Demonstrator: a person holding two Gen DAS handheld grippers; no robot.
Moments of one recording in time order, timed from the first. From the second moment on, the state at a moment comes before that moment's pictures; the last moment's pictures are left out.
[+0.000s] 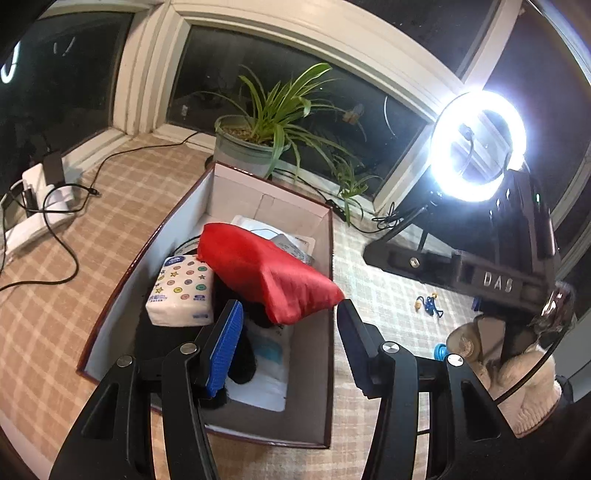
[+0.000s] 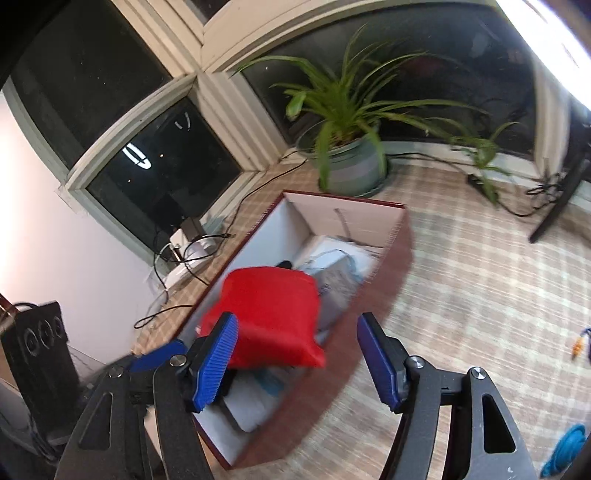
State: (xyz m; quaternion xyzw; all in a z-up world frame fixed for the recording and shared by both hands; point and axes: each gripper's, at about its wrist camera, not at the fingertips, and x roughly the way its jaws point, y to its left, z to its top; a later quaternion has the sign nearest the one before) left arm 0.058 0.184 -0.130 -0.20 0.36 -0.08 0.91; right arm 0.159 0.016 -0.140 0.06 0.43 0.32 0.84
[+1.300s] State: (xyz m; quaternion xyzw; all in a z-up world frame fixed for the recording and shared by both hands) left arm 0.073 -0.173 -0.205 -0.01 0.42 -0.23 0.88; right arm 0.084 -0.400 -0.178 0.15 0.41 0.14 0.89
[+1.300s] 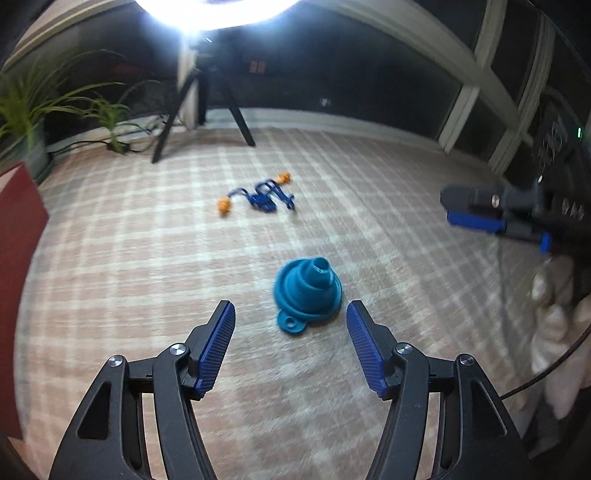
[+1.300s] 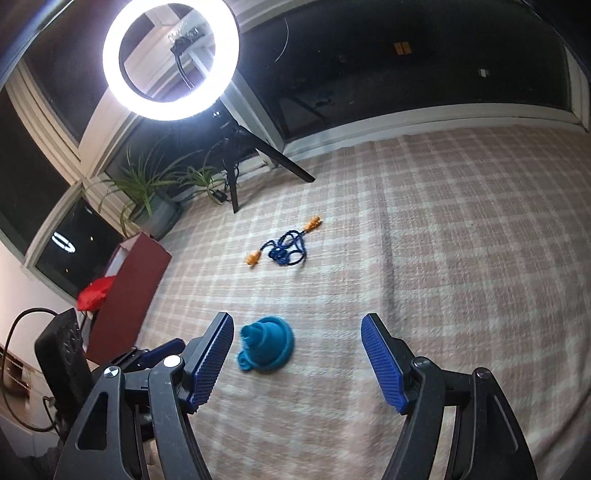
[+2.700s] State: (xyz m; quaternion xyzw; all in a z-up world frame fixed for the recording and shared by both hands) left arm 0.151 -0.161 -0.229 0.00 0.42 -0.12 0.90; right arm 0.179 -0.369 -0.216 0.10 0.45 0.19 0.87
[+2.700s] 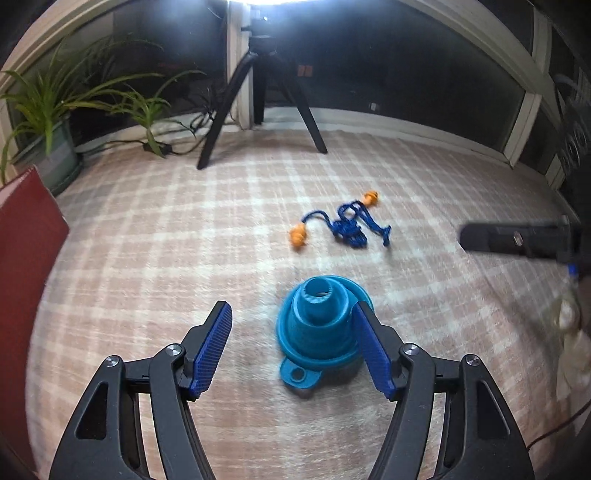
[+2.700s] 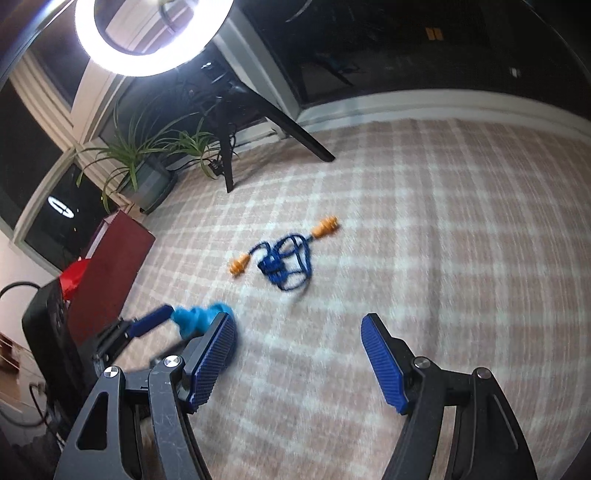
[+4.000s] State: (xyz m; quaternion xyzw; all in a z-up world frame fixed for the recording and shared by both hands) left arm 0.154 -0.168 -0.243 -0.02 0.42 -0.14 0.90; right arm 0.245 -0.290 -0.249 -0.13 0.44 0.20 0.87
